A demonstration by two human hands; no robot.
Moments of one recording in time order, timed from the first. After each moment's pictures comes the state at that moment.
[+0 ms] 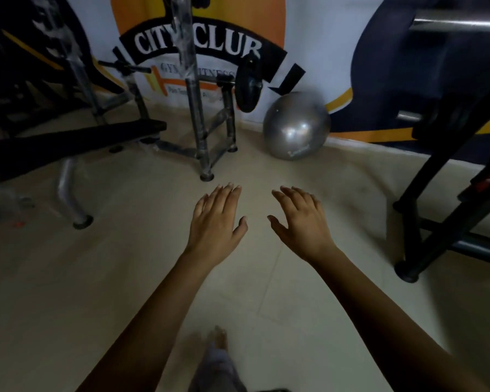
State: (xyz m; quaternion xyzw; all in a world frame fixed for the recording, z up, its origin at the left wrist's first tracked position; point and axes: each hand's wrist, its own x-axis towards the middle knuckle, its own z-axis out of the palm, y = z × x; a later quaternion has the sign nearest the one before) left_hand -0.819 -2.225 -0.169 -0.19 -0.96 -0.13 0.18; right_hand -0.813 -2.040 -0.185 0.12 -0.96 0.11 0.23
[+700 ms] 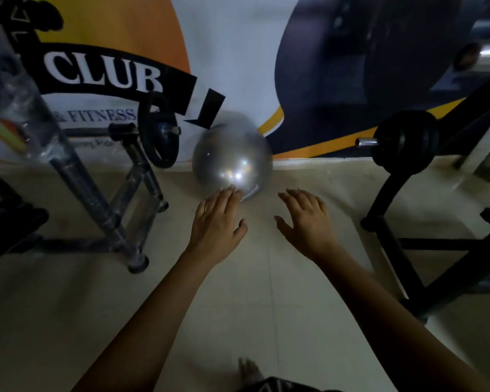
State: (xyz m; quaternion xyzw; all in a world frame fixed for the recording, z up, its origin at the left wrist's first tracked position) left_hand -1.412 -2.074 -0.171 -0.40 -0.89 -0.16 0.17; right_hand -1.322 -1.902 -0.180 -0.10 -0.96 0.08 0.25
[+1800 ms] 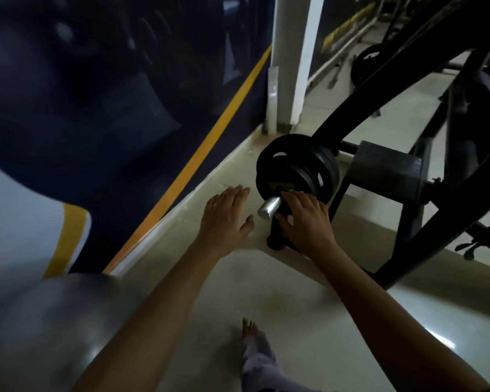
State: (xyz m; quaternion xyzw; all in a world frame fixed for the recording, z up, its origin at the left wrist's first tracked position) left_hand -1.861 -1.410 -0.206 -0.81 -0.56 -0.20 0.00; right_hand -1.677 -1.417 -0.195 -0.62 -0.76 0.05 0.21
